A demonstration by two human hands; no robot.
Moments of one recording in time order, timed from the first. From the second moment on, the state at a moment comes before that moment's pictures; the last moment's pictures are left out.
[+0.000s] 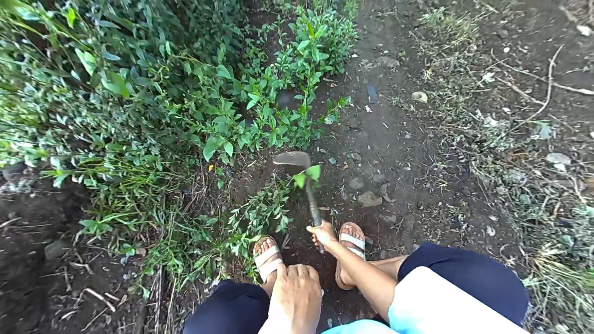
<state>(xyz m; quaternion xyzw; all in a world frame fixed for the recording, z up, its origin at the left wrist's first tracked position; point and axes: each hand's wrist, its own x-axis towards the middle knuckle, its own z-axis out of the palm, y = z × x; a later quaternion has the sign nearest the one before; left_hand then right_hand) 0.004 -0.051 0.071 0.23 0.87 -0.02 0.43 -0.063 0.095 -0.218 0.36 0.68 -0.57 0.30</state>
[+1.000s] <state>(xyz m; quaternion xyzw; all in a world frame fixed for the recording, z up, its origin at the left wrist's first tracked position) 0.010 -0.032 0.073 0.27 0.85 -0.03 0.46 -0.032 0.186 -0.107 0.29 0.85 -0.40 0.20</state>
